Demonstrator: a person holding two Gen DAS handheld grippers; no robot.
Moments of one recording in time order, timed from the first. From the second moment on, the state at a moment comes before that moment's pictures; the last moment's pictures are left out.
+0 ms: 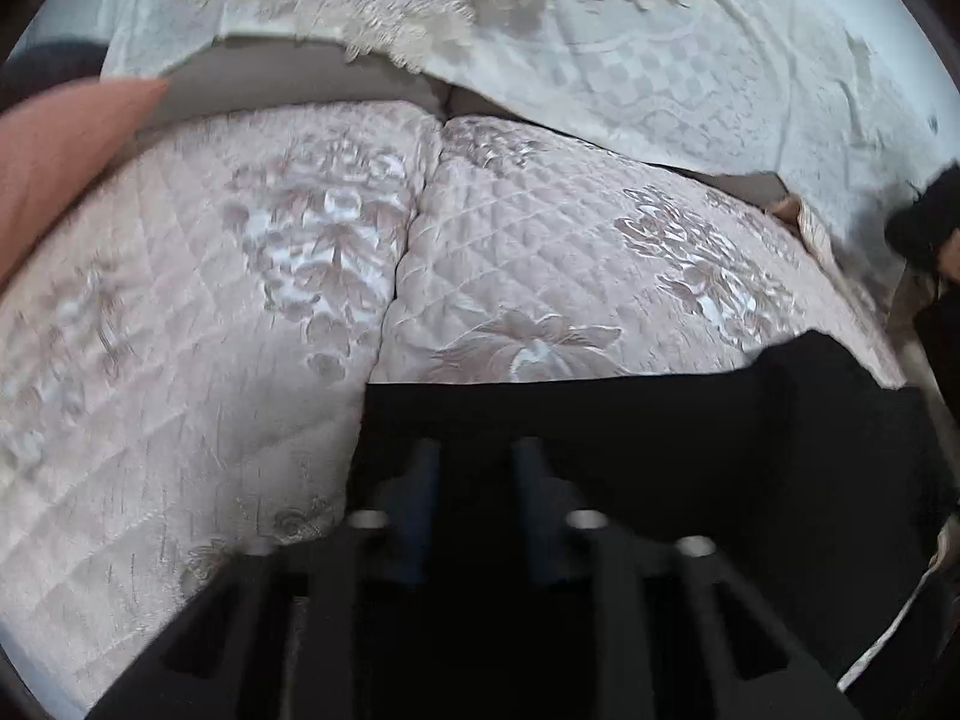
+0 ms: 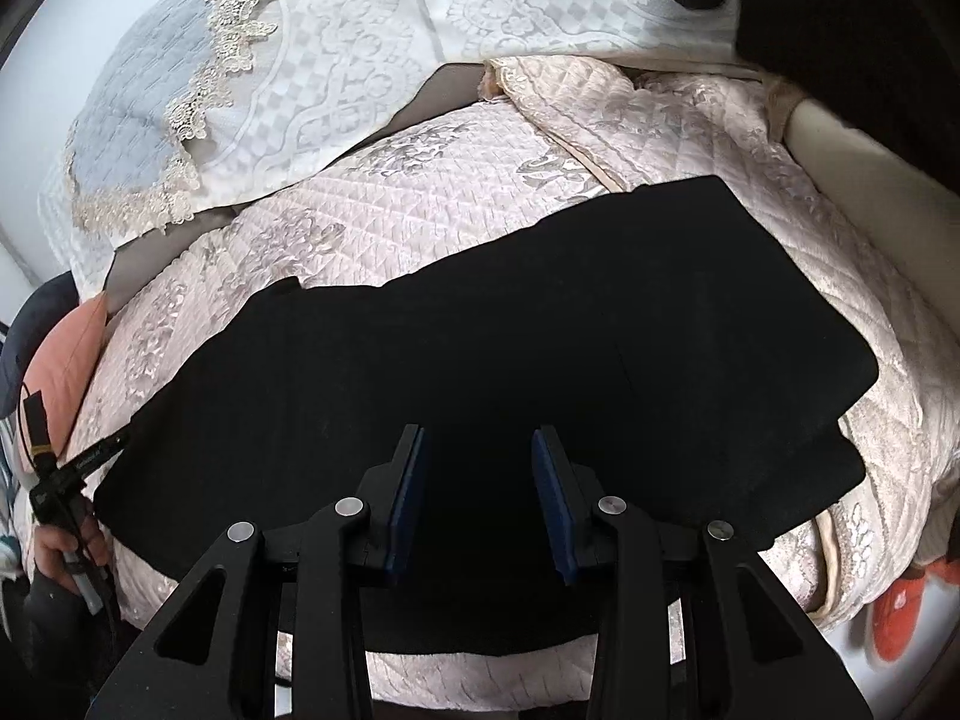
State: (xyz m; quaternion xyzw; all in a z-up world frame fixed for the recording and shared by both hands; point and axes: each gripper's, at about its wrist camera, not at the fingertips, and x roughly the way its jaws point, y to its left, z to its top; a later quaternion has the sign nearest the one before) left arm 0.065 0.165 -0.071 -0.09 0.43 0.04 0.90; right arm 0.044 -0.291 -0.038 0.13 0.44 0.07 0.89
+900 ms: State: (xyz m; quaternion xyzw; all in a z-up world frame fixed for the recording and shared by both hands) left arm 0.045 0.145 -0.022 -0.07 0.39 0.05 0.92; right arm 0.022 -0.343 -0.039 0.11 0.43 -0.06 0.89
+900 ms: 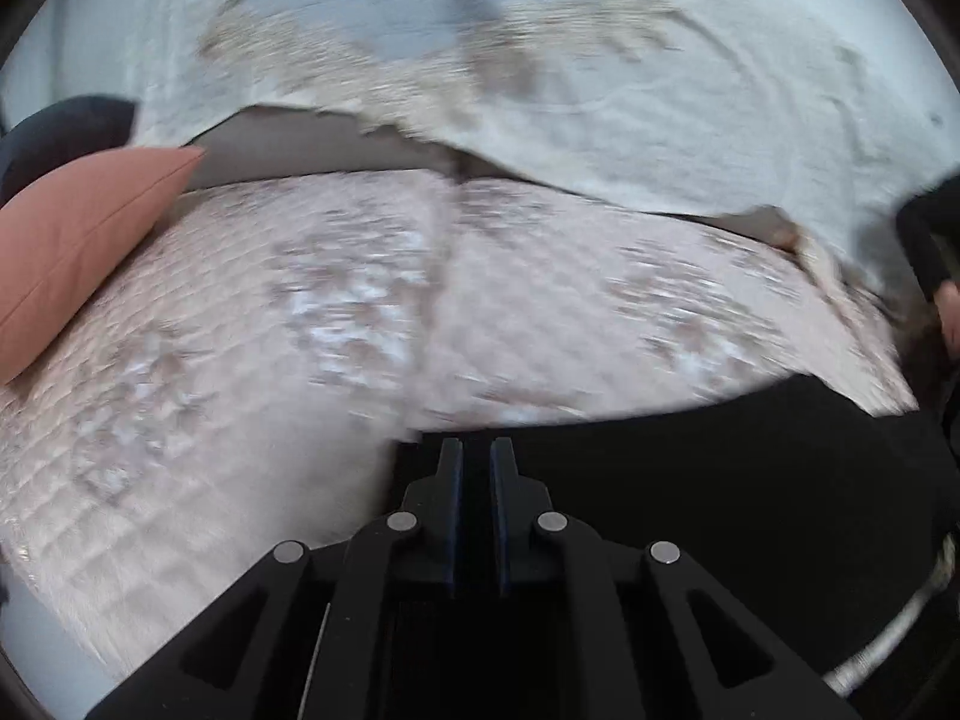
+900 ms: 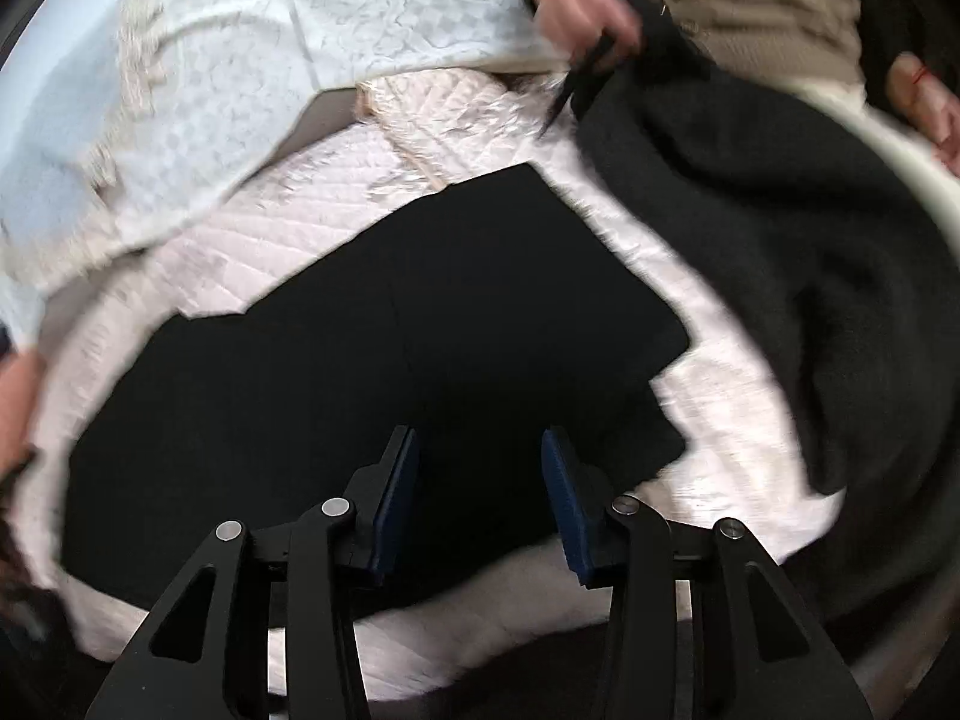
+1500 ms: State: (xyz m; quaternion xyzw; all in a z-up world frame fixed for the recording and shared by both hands) left arm 0.003 0.026 -0.039 -0.02 0.44 -0.09 0.90; right arm 0.002 -0.288 -0.032 0.05 0.43 0.02 0.90
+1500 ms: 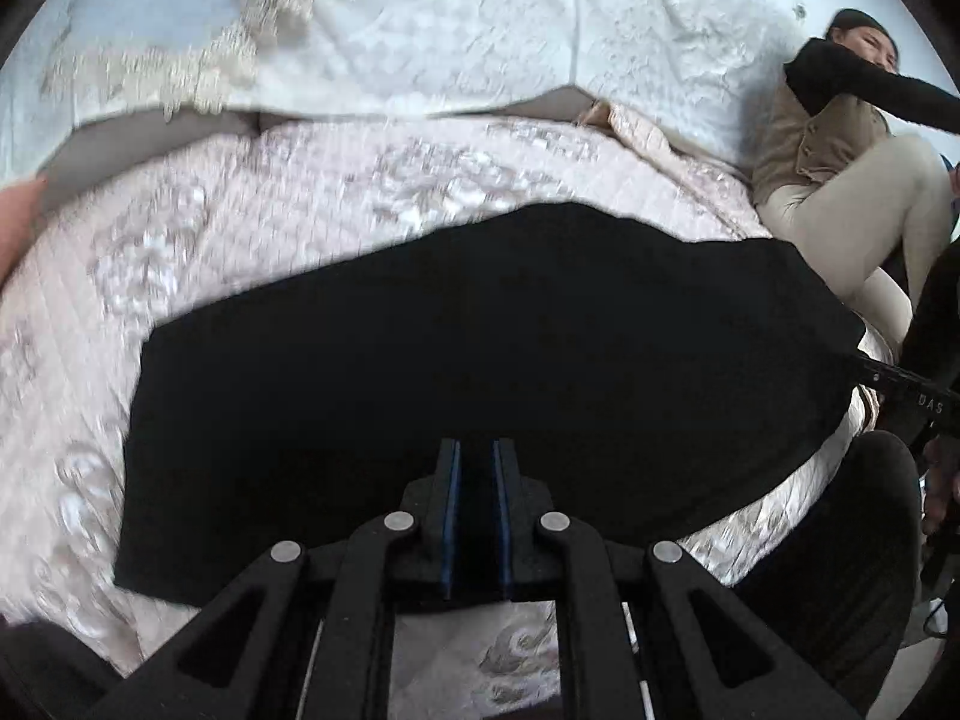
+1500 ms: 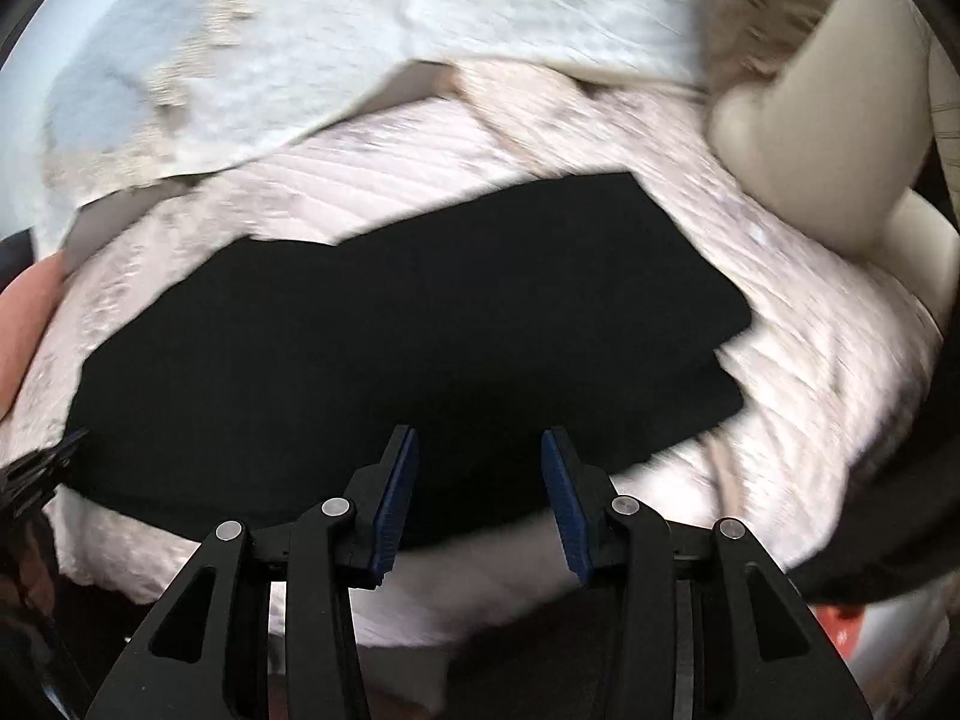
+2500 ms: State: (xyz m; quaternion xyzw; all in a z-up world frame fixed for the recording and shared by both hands) left arm -0.021 0.029 -0.031 -0.05 0.44 -0.04 0.89; right arm -0.010 -0.195 -0.033 -0.04 0.42 0.10 0.90
